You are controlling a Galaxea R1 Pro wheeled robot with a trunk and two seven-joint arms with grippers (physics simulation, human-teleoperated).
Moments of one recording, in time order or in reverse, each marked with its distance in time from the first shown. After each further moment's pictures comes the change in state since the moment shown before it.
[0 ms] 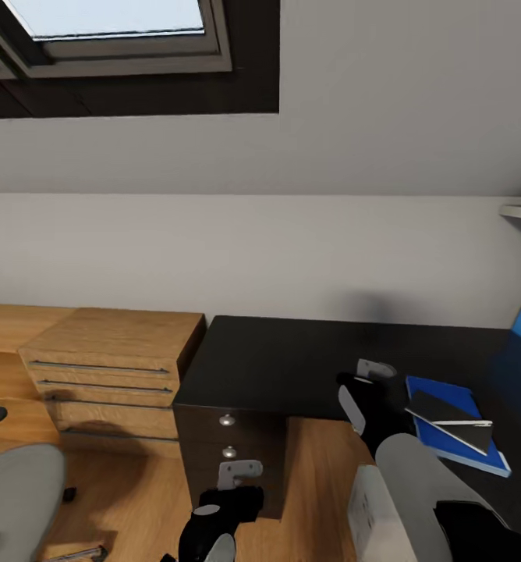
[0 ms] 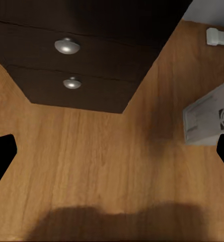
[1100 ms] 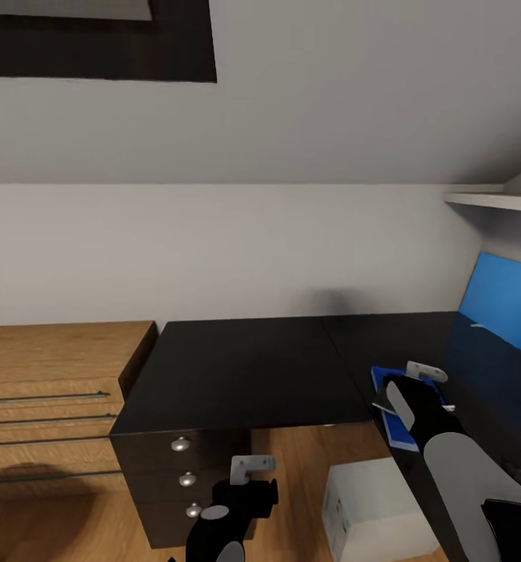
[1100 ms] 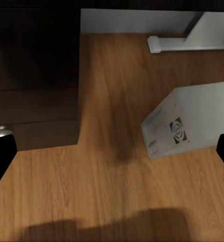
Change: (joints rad) left arm 0.000 0.003 -0.079 -0.090 0.002 -0.001 0.003; right arm -0.002 -0.193 -0.040 -0.023 -0.055 0.099 0.010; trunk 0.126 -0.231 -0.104
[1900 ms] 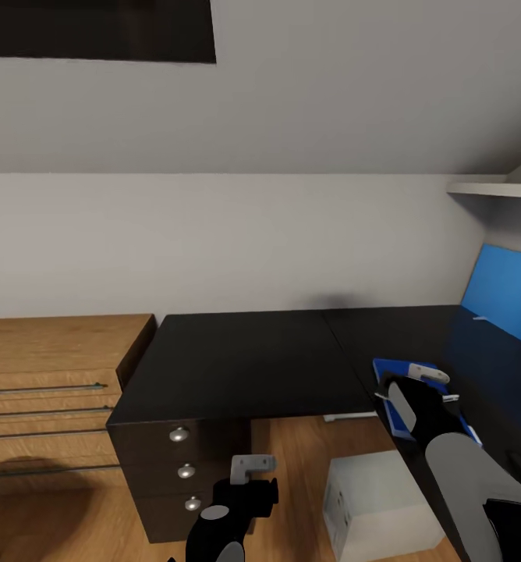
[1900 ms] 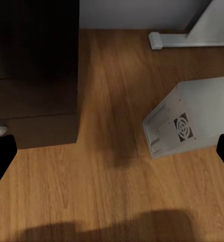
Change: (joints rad) left arm 0.000 0.001 -0.001 -0.005 -0.001 -0.001 -0.001; right arm 0.000 -0.007 -0.006 0.014 0.002 0.003 0.002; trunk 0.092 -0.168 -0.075
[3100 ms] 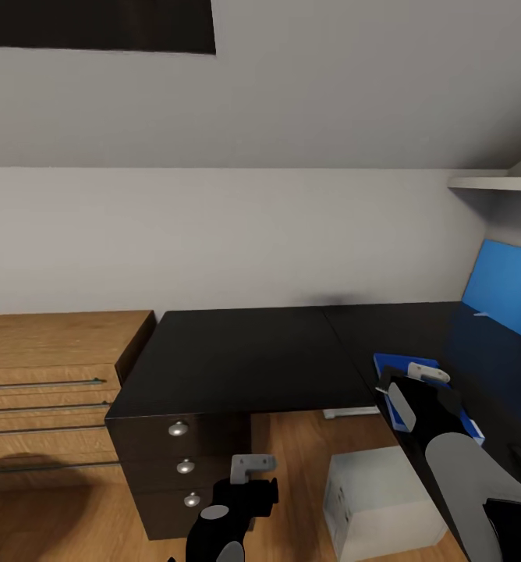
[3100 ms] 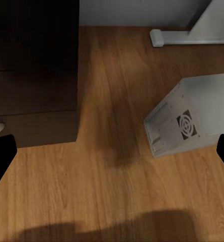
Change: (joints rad) left arm 0.000 -0.001 0.002 -0.001 0.000 0.001 0.000; right arm -0.001 0.000 0.002 0.001 0.017 0.002 -0.002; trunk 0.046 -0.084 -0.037
